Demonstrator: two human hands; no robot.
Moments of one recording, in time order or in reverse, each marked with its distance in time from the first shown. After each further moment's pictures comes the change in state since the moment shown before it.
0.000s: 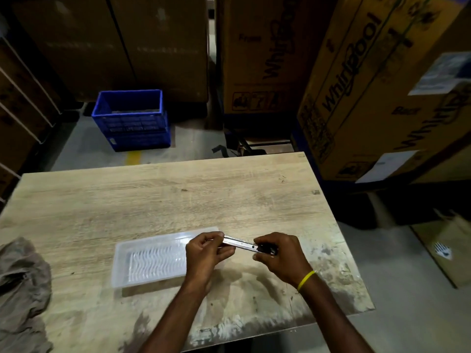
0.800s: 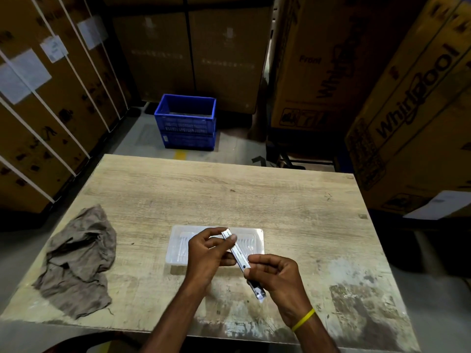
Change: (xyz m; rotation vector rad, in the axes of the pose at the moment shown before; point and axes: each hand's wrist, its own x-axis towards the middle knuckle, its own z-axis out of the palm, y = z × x) left_hand -0.043 0.051 -0.092 0.073 0.092 0.205; right_hand -0.048 -0.115 0.075 0.873 -0.132 0.318
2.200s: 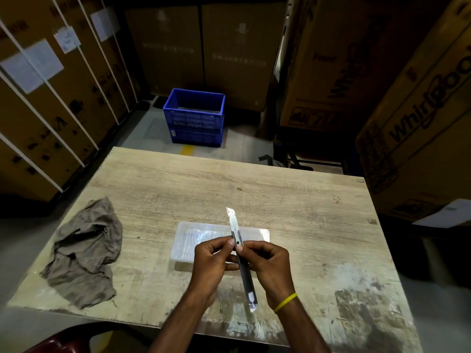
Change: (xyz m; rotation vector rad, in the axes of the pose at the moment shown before) left_hand -0.011 -0.006 -0.004 0.006 -0.052 0.006; right_hand 0.029 0.002 0.036 -0.056 0.052 -0.130
